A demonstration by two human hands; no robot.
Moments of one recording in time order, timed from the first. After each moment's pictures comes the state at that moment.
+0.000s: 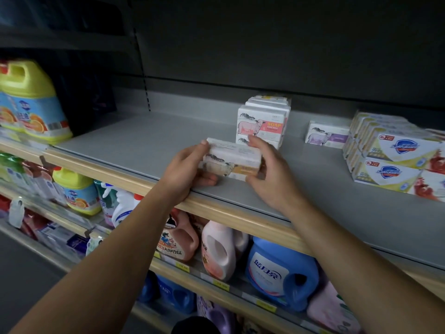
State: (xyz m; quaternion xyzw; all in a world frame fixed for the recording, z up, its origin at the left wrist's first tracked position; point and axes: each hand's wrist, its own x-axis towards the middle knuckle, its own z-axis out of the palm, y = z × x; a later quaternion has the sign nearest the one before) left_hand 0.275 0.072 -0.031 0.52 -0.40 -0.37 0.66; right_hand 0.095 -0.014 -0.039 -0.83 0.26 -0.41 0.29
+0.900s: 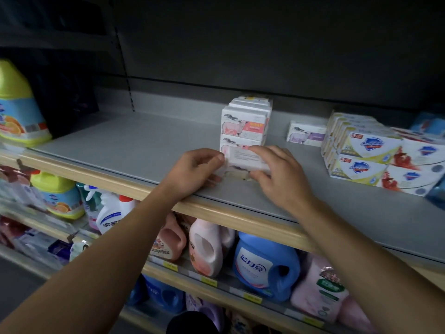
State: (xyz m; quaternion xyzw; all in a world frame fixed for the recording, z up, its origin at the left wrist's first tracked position) left_hand 0.250 0.065 -0.027 0.57 -0.54 -0.30 0.54; right_hand 0.046 -0.006 -0.021 -0.87 0.33 -0.37 0.02
